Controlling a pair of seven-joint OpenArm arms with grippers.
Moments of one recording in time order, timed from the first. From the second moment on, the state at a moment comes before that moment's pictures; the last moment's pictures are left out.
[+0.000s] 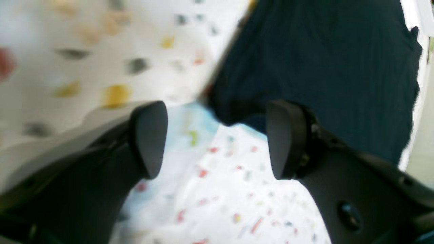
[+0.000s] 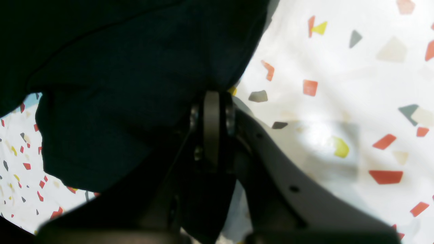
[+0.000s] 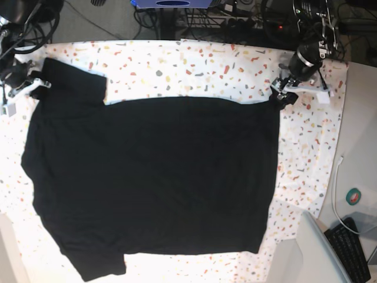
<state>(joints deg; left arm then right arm) 20.3 -7.7 -24.1 79.1 -51.8 -7.9 31.7 -7.4 10.4 40.8 63.6 18.0 39.9 -43.1</state>
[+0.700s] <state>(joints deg) 16.4 -7.8 -19.7 75.1 -51.2 -7.5 31.7 -7.4 10.4 40.8 63.6 18.1 39.9 -43.2</state>
